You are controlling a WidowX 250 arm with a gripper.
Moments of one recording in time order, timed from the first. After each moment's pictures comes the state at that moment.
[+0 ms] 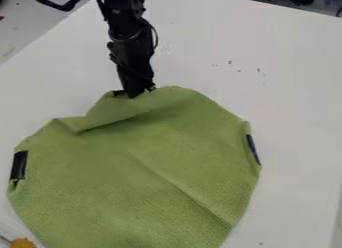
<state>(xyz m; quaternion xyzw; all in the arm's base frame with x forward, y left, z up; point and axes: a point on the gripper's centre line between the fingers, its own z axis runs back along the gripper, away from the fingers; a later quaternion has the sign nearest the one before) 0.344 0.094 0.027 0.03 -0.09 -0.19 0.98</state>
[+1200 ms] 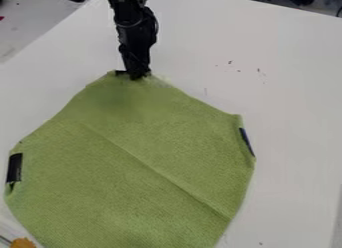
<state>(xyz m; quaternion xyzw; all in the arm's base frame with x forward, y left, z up) 0.390 0.111 0.030 0.06 -0.09 -0.29 0.95</state>
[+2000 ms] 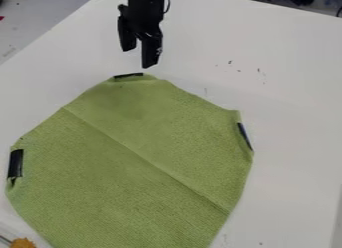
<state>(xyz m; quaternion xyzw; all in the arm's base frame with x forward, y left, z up) 0.402 0.100 0.057 0.07 -0.03 -0.19 0.98</state>
